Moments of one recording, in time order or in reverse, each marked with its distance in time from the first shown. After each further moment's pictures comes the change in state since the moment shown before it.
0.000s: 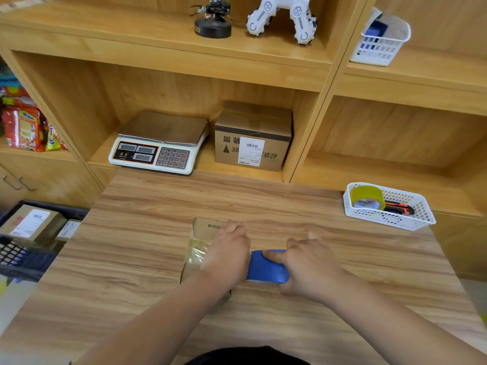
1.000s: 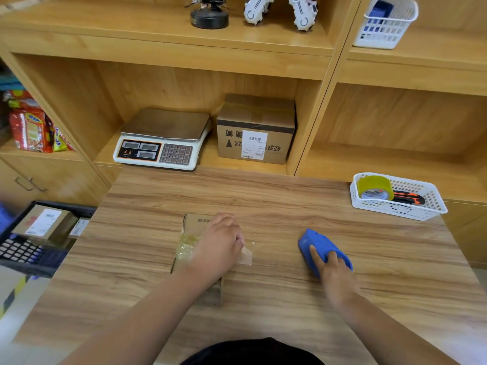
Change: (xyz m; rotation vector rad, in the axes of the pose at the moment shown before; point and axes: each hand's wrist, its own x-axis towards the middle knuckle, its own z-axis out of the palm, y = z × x) left_hand -0.011 -0.023 -0.010 -0.340 0.081 -0.042; right_hand -0.013 0.039 0.144 0.192 -0.268 0.527
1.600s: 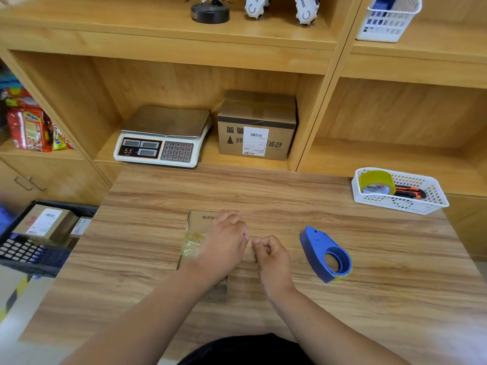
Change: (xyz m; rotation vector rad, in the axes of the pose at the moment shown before) left_hand 0.000 -0.001 0.001 0.111 -0.029 0.049; right_hand -0.038 -0.148 -0.053 1.600 0.286 -0.010
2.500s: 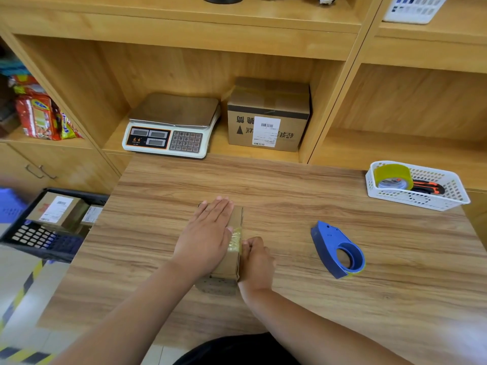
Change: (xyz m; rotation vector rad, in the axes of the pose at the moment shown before) left_hand -0.028 -0.042 -0.023 0.207 -0.108 -0.137; right_hand -0.009 0.015 0.059 -0.558 0.036 0.019
